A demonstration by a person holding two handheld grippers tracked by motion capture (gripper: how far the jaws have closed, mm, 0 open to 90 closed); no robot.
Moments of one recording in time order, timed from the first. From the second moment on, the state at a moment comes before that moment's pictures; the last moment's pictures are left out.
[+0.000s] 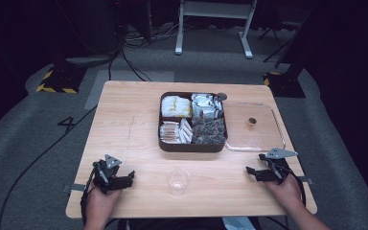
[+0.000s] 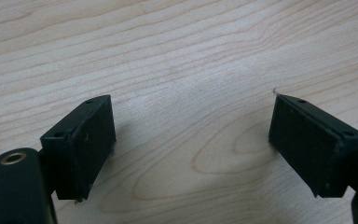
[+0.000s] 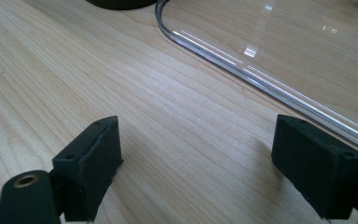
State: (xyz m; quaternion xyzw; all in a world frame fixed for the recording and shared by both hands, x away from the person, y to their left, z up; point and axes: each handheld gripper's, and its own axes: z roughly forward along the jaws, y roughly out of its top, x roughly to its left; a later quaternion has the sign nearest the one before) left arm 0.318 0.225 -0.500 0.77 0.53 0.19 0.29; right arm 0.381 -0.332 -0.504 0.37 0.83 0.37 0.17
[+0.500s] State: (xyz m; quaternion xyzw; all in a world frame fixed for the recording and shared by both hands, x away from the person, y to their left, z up) left arm 0.326 0.212 -0.465 0.79 0.49 0.15 0.34; right arm 0.380 -0.332 -0.504 0.37 0.83 0.37 0.17
